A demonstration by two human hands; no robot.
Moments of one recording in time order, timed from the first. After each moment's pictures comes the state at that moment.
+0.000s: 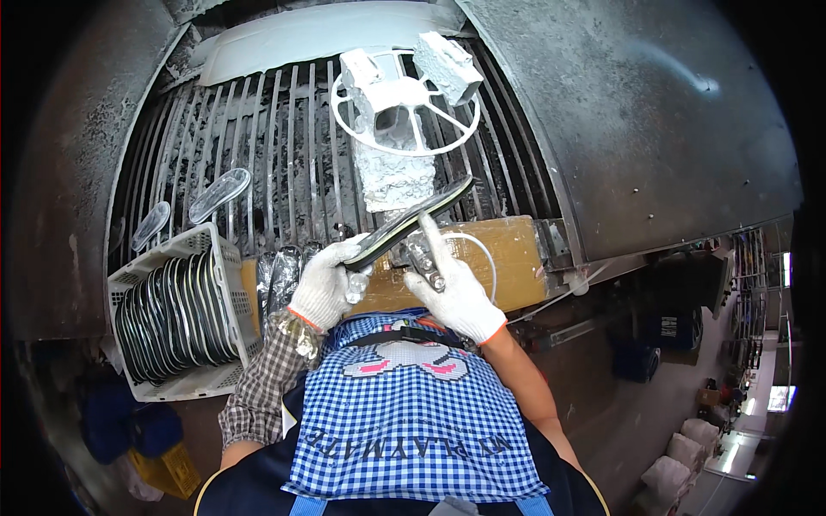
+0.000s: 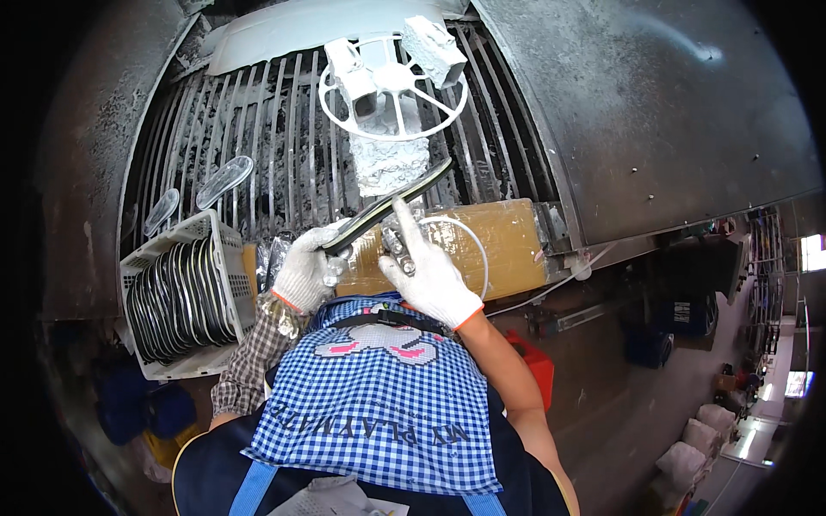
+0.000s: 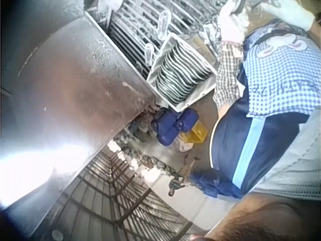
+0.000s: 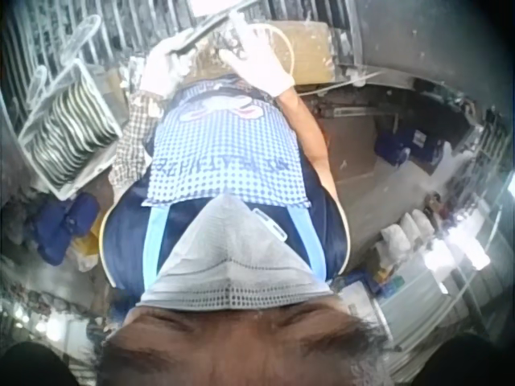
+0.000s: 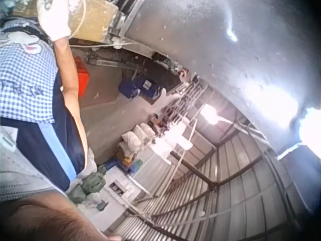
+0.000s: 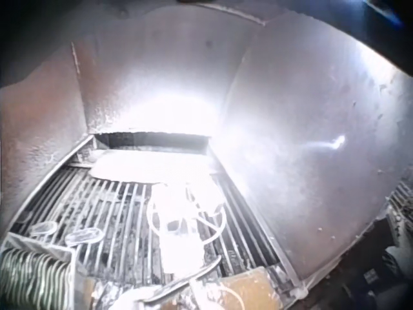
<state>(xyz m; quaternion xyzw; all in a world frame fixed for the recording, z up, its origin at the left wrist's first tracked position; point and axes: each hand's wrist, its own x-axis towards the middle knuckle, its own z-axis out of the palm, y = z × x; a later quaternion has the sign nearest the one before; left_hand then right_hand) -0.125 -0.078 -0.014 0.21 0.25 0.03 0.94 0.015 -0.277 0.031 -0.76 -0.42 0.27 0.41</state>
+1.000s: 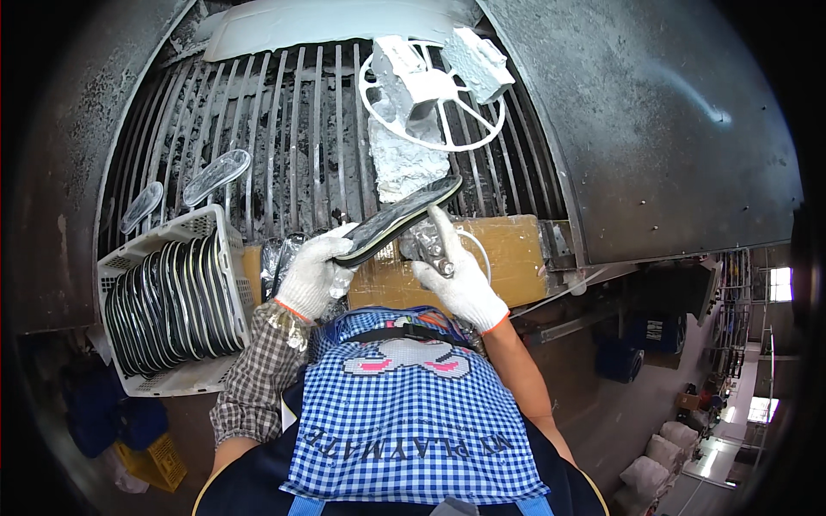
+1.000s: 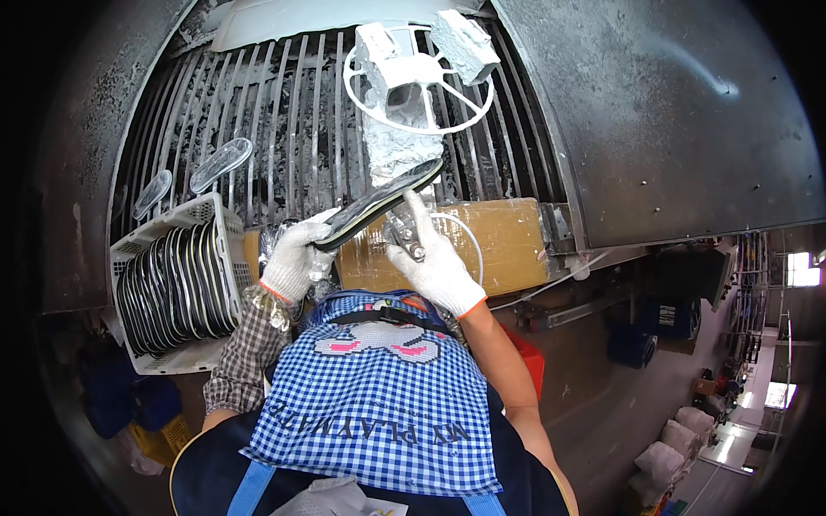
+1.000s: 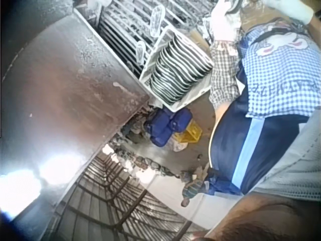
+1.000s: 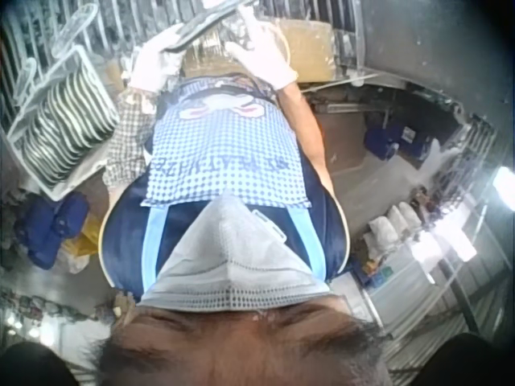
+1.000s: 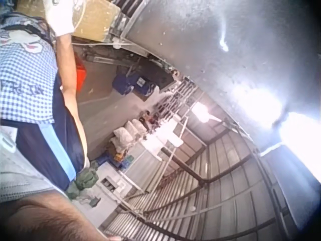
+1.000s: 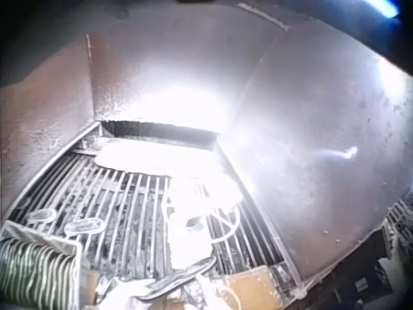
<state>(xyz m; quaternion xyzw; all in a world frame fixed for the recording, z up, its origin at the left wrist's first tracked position) -0.159 -0.037 -0.022 0.28 0.23 0.03 0.93 0.002 -0.245 0.026 -0.75 -0.33 0.36 0.45</state>
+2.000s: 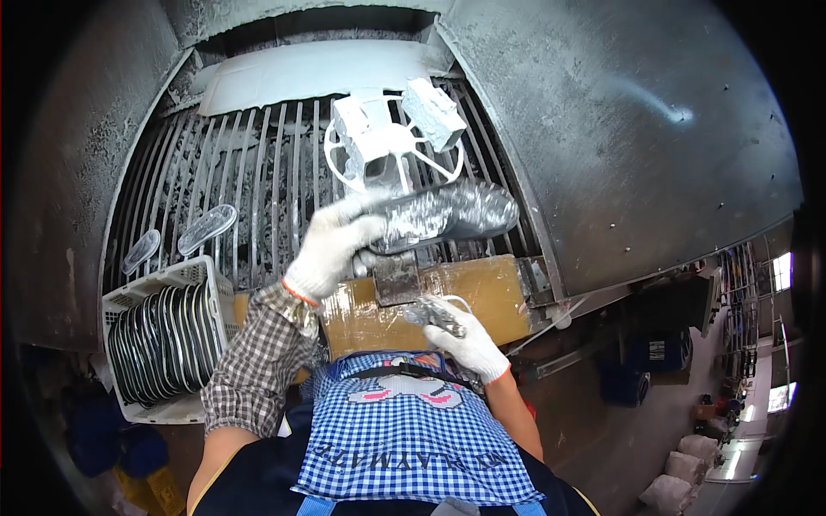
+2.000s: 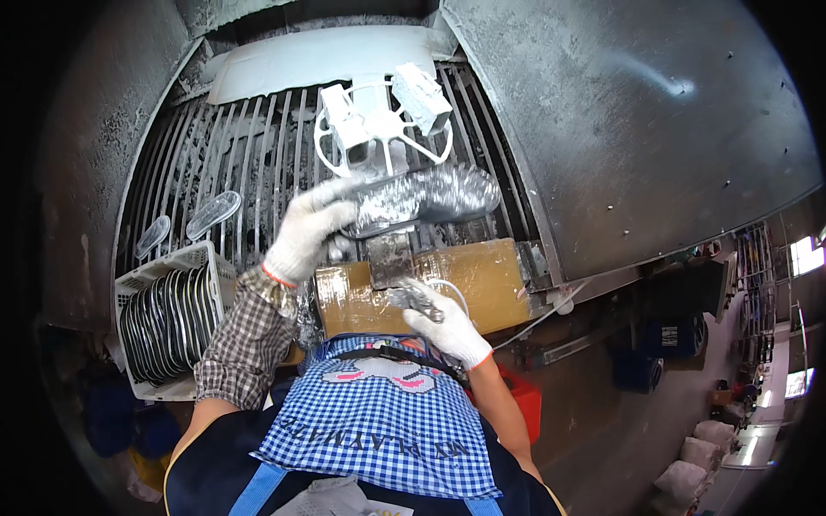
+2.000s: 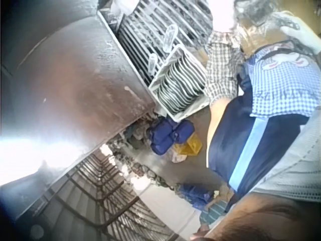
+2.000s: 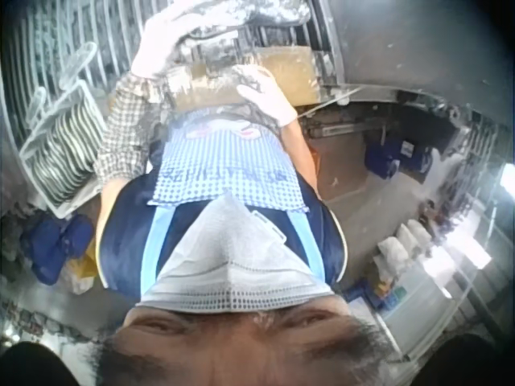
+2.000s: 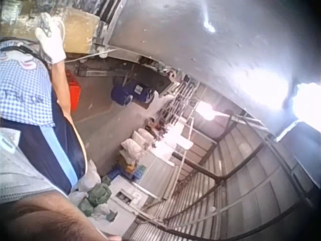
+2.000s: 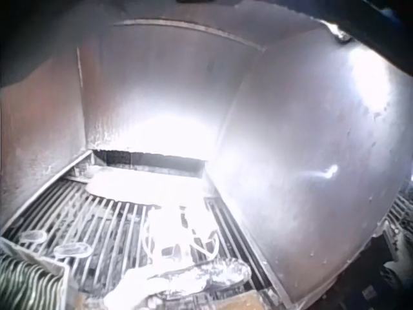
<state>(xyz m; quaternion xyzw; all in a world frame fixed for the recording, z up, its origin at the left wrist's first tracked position) -0.055 -0.044 0.084 0.53 0.15 0.10 0.83 0.032 -0.331 0.017 -0.70 -0.29 0.42 0.49</state>
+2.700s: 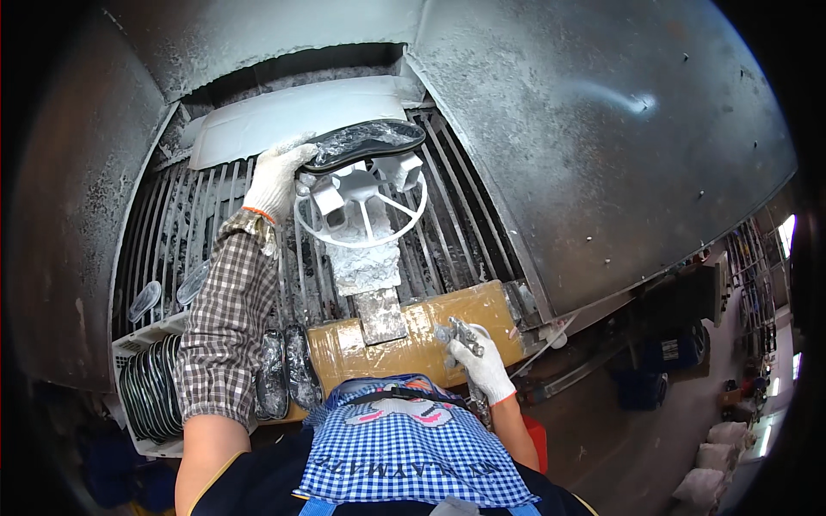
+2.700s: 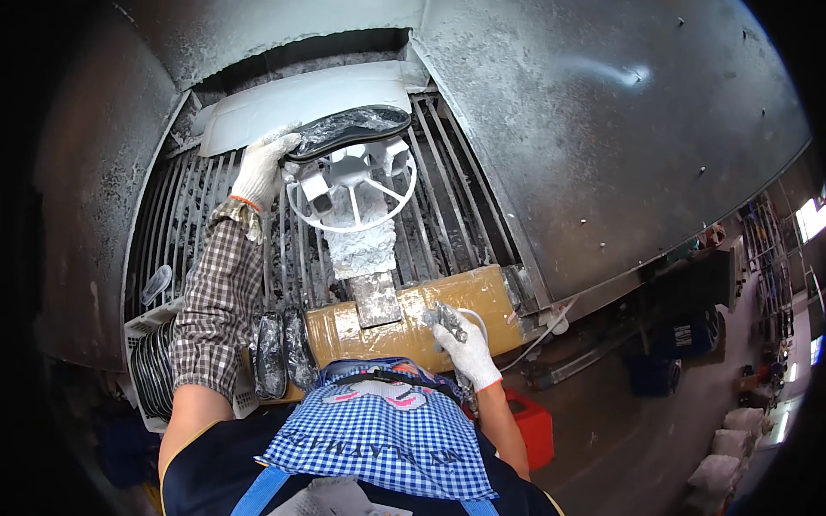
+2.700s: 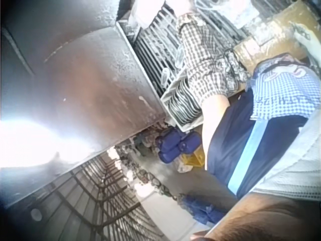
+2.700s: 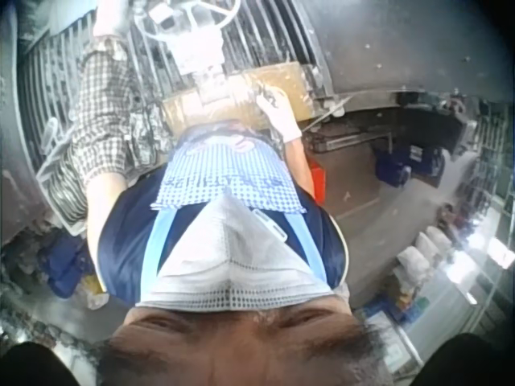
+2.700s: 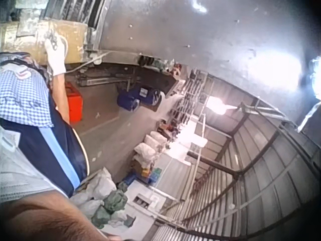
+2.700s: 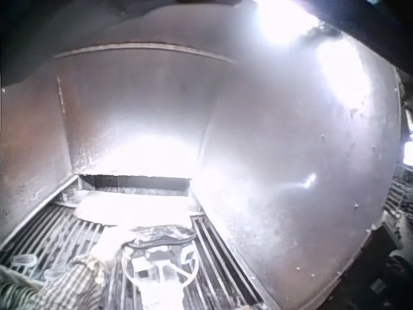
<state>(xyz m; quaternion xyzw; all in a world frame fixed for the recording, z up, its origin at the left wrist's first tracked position) 0.077 0.085 0.099 0.54 0.19 0.29 0.77 0.075 -0.390 -0.014 -0.72 -0.14 0.33 0.59</state>
